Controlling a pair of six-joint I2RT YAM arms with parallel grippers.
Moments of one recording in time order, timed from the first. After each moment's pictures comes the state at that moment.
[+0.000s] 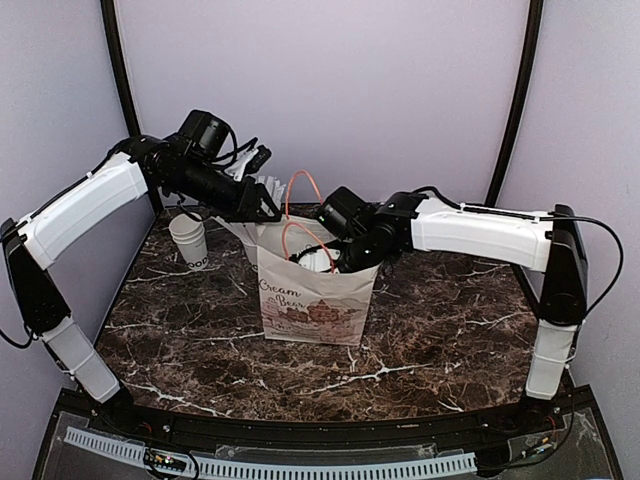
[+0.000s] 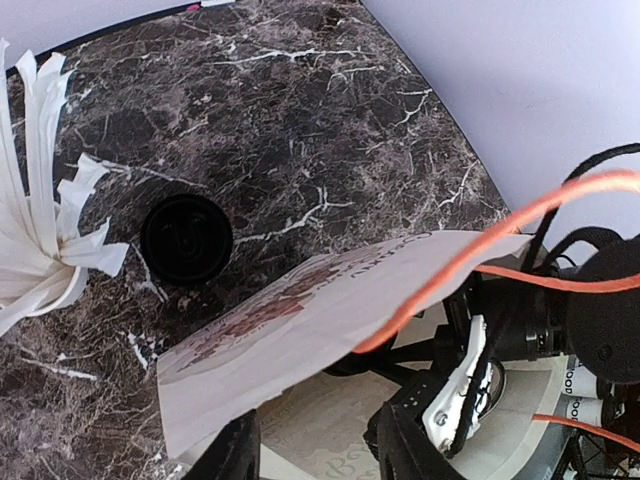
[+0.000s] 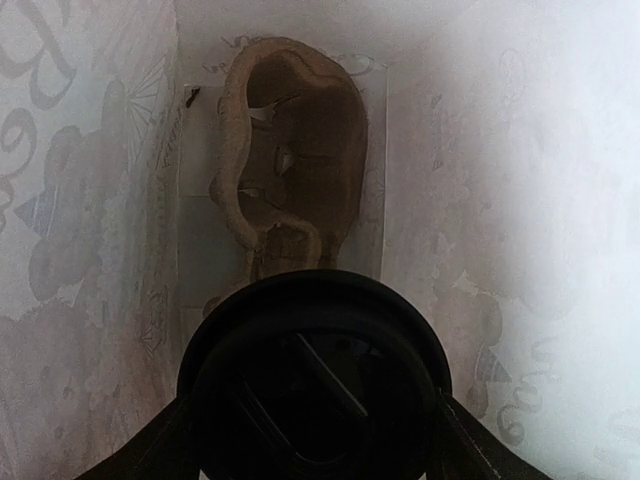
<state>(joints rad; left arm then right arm) -0.60 1.62 1.71 -0.91 0.41 -0.27 0.98 1.90 1.66 -0.87 0.01 -0.64</state>
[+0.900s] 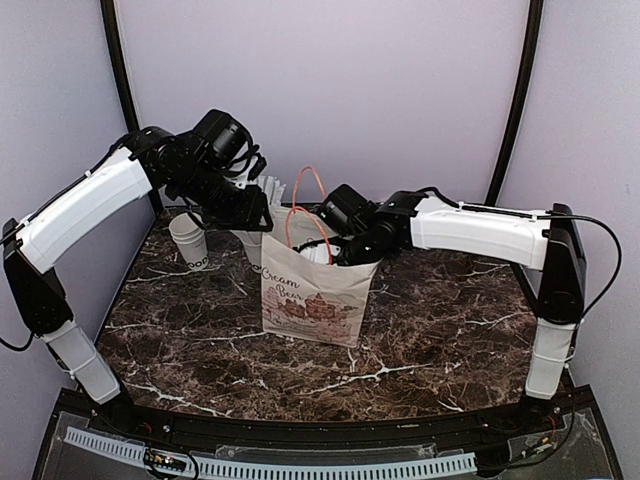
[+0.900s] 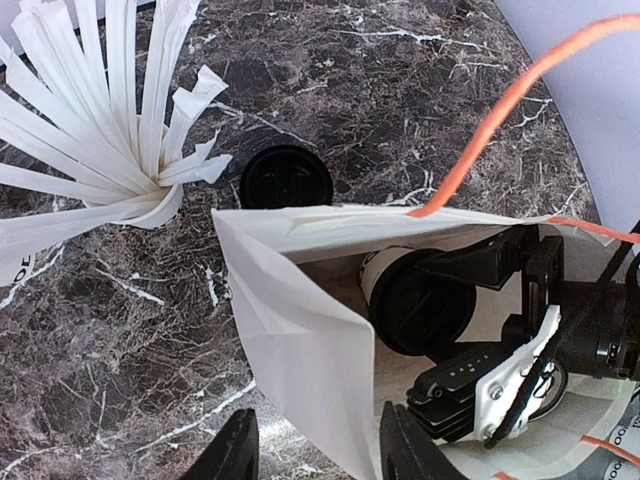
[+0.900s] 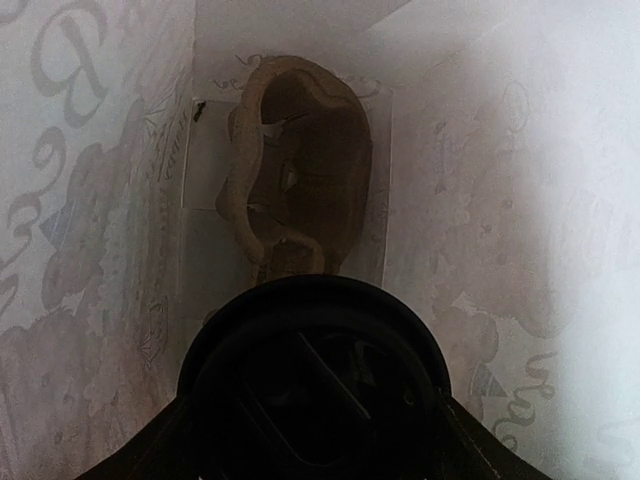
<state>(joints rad) -0.73 1.64 1.83 -1.15 0.01 -0.44 0.97 1.91 1.66 -0.84 0.00 -0.57</state>
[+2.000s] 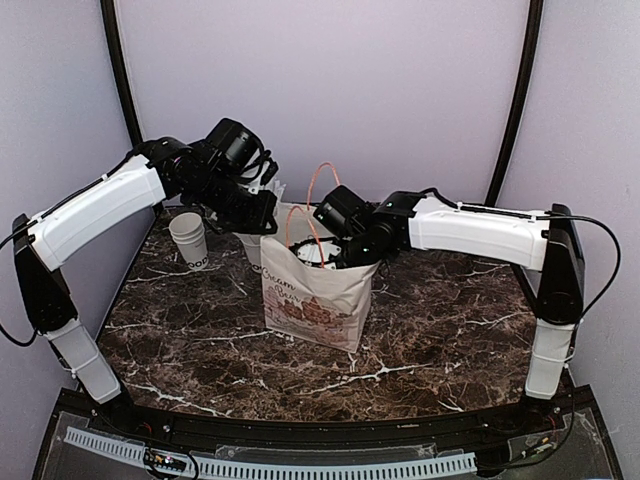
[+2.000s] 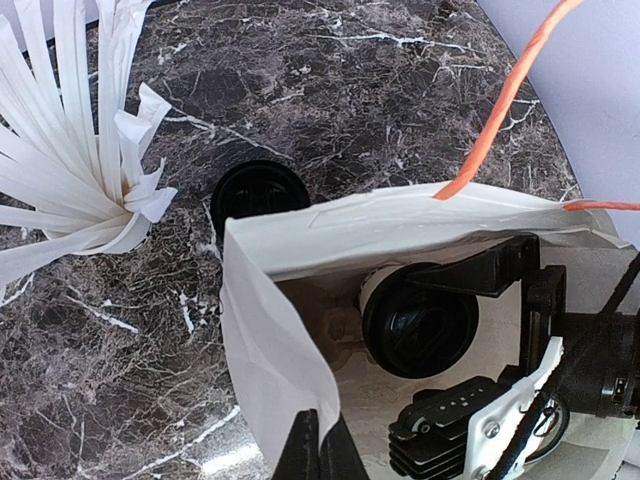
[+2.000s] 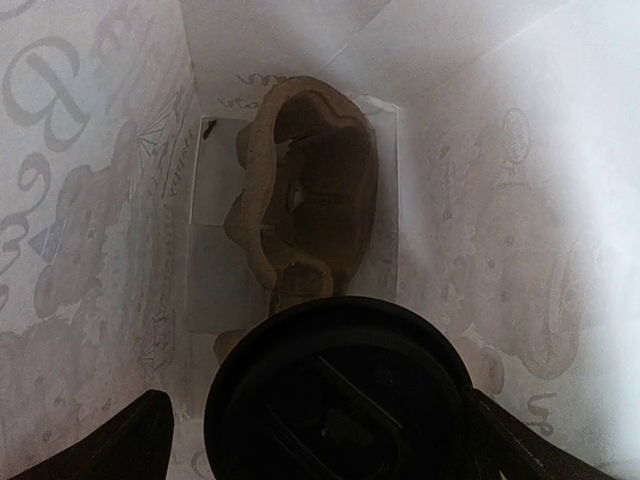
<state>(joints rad) -0.74 1.67 1.77 -1.01 0.02 -0.43 0.98 1.91 1.67 -0.84 0.01 -0.42</state>
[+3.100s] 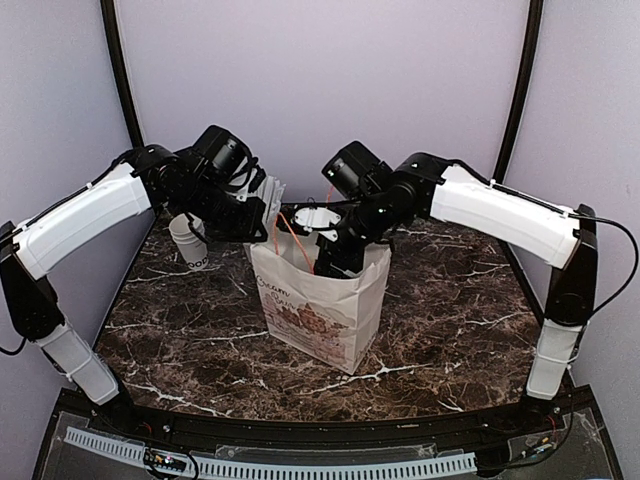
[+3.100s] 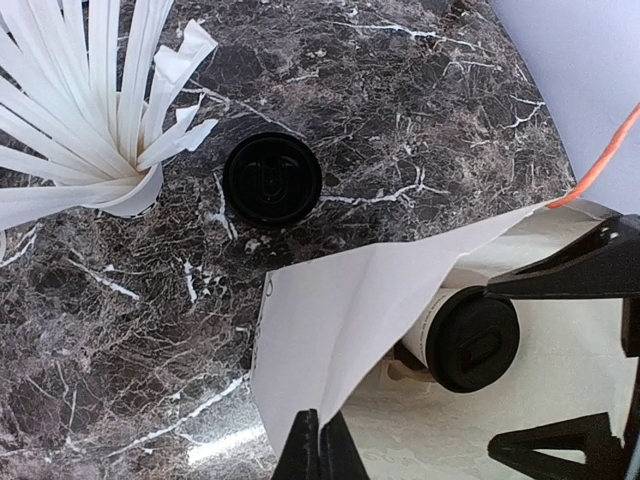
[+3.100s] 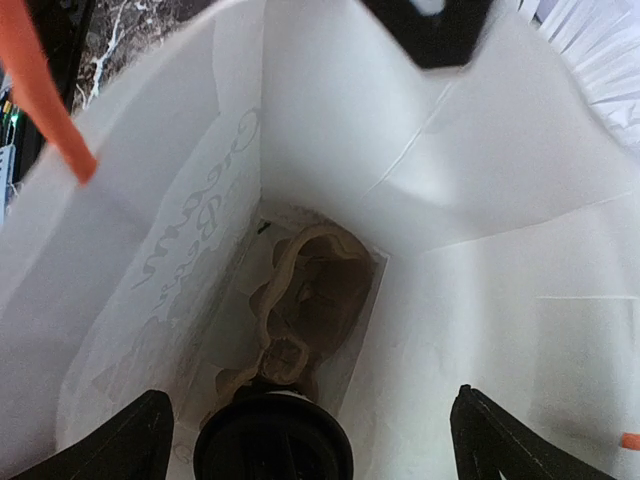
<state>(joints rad) -0.74 1.59 1.67 -1.01 0.03 -0.49 0.97 1.87 1.87 -0.98 -0.16 -0.46</state>
